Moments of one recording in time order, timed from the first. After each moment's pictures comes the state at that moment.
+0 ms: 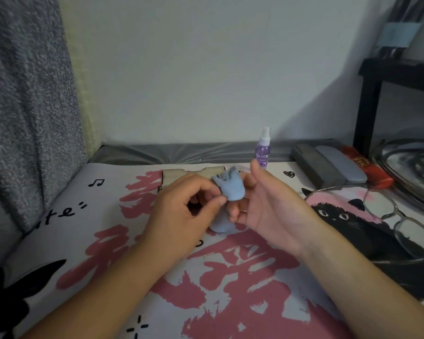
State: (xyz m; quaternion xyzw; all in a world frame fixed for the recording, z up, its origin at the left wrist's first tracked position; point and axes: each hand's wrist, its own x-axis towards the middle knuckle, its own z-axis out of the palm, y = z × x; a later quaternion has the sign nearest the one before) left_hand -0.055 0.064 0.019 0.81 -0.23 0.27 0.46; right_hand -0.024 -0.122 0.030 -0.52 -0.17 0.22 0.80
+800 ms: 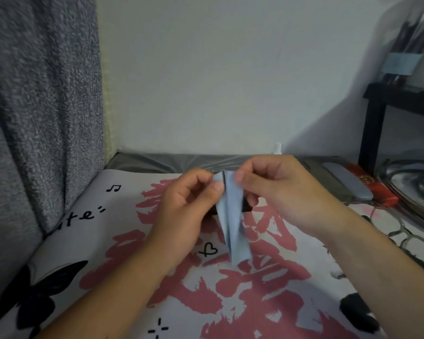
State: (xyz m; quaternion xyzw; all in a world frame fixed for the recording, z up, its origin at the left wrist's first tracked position) left_hand -0.067 0.074 0.044 0.67 -0.17 0.16 0.70; right_hand -0.041 -0.104 0.097 -0.79 -0.26 0.01 0.55
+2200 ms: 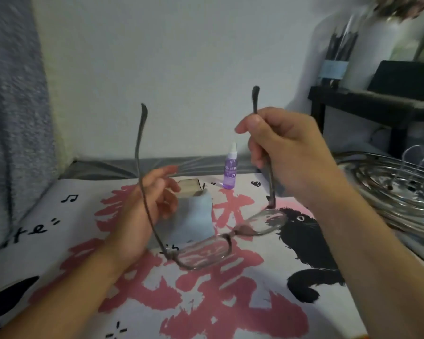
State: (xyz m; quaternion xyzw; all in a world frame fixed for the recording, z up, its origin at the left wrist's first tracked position) left_hand -0.035 0.080 0.022 0.61 -0.15 0.08 0.77; right_hand -0.069 -0.153 0.145 -0.79 -0.20 -0.22 0.54
